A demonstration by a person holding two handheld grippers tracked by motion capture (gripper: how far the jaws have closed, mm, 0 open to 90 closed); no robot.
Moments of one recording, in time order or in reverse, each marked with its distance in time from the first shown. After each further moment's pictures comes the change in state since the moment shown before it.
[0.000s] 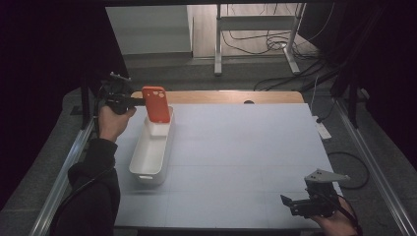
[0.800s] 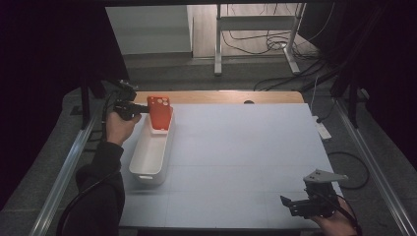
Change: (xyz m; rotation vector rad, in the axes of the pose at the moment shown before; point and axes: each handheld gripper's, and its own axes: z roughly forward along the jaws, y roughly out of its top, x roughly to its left) left arm 0.003 -0.013 0.035 0.067 0.015 -0.009; right arm 0.001 0.000 0.001 0.015 0.001 -0.012
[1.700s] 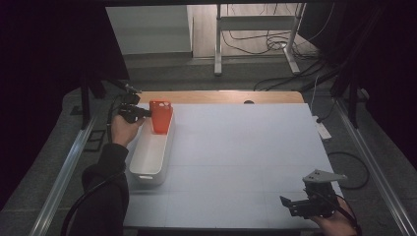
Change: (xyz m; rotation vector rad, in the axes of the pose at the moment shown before) left arm 0.006 -0.004 0.023 0.044 0.024 -0.038; right arm 0.000 0.000 0.001 0.010 0.001 -0.003
